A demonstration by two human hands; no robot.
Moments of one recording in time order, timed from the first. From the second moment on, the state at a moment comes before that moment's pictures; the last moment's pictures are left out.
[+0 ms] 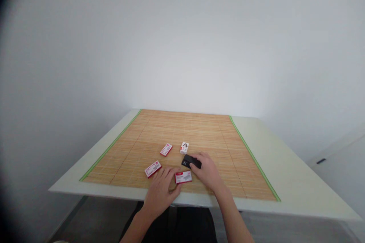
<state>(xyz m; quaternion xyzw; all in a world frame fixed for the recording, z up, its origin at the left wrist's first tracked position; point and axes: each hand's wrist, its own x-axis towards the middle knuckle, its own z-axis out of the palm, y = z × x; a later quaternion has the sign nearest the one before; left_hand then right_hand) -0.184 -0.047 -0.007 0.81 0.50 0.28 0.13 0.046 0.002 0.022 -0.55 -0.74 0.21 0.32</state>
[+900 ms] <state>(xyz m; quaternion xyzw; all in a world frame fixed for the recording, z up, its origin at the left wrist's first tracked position) -0.236 -0.011 0.003 0.85 0.46 0.23 0.06 0.035 -0.018 -0.012 -0.60 -0.62 0.22 0.45</state>
